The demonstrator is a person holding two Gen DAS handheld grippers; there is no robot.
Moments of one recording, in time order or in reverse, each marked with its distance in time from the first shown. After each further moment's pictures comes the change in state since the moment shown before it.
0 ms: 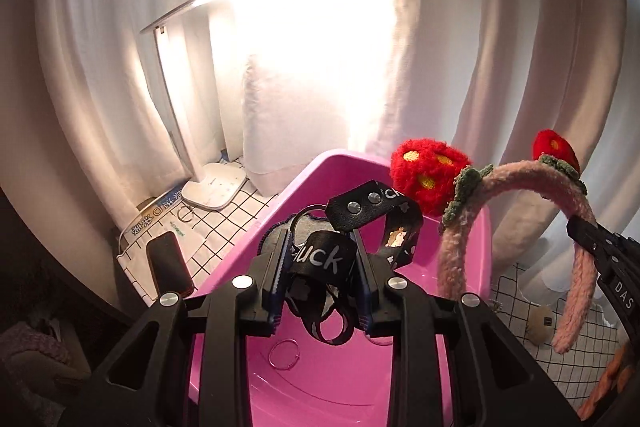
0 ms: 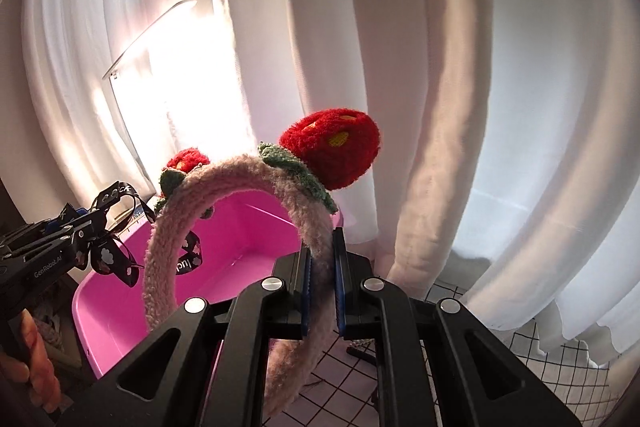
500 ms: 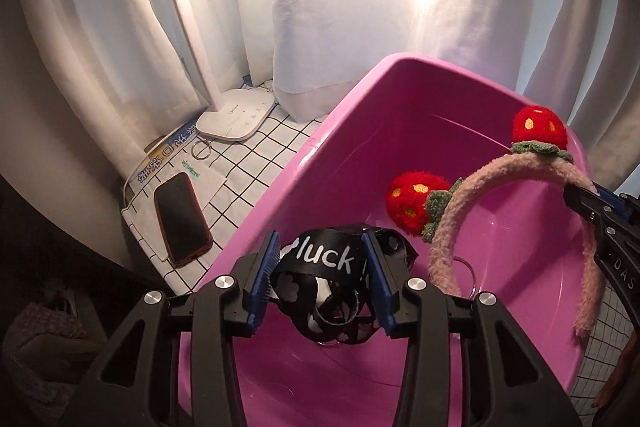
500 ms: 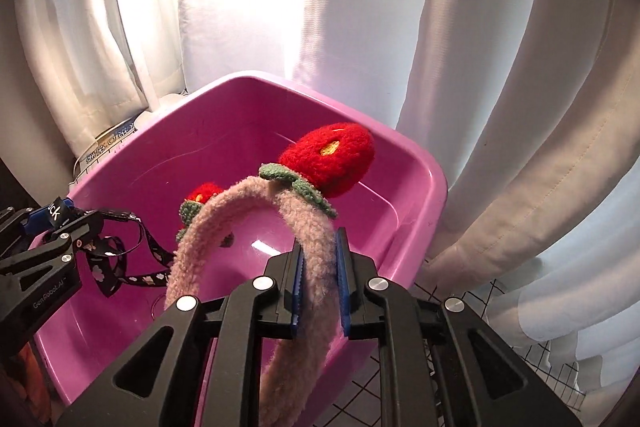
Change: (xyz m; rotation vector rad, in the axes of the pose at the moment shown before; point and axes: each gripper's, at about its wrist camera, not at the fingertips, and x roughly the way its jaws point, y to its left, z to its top) left arm 0.085 0.041 -0.031 0.005 0.224 0.079; right arm 0.110 0.078 -0.010 -0.166 0.252 -0.038
